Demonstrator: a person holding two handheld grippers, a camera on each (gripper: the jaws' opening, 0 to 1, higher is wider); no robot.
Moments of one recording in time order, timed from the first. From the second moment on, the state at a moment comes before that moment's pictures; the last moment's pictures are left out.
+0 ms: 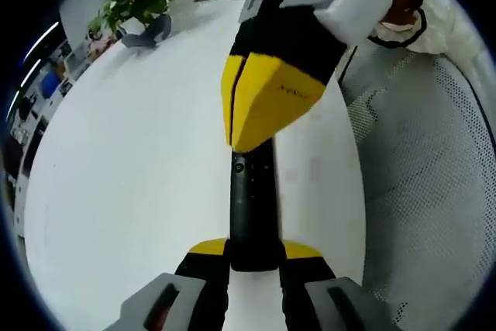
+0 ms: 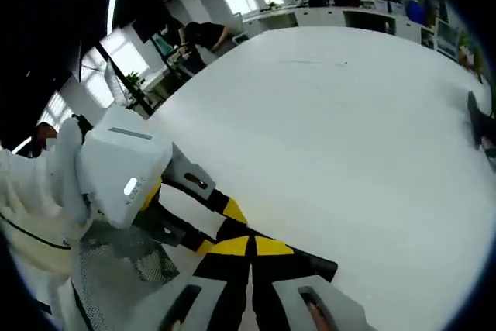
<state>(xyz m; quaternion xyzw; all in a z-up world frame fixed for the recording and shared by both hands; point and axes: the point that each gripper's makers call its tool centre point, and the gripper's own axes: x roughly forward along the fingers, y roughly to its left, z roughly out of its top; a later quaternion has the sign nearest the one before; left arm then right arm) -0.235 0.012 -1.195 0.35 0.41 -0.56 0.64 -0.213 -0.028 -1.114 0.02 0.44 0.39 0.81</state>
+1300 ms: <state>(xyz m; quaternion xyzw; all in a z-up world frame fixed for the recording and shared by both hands) -0.141 0.034 -1.172 0.35 0.41 -0.52 0.66 -0.215 -0.114 -1.013 0.03 0.15 0.30 0.94</state>
